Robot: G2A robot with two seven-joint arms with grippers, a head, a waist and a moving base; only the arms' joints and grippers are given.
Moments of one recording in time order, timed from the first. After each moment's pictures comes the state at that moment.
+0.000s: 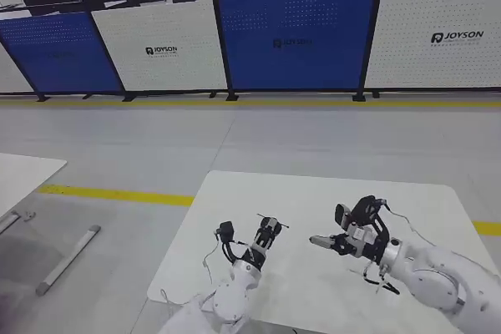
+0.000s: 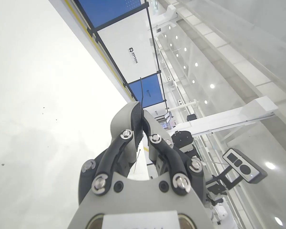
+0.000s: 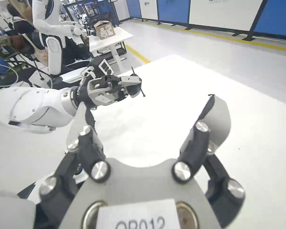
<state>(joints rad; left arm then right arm) 1.42 -1.17 -0.91 -1.65 -0.13 -0.05 0.38 -0.55 -0.73 0.17 -1.61 -0.28 -0.34 -0.06</state>
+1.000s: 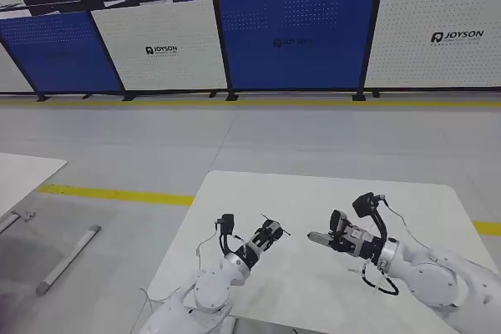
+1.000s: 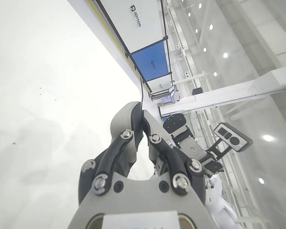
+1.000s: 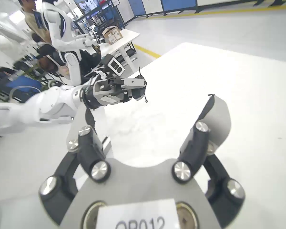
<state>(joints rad) 1.48 -1.13 -1.06 -1.73 -0.14 0.02 0.04 -0.60 -0.76 0.24 -1.59 0.09 -0.34 0.14</state>
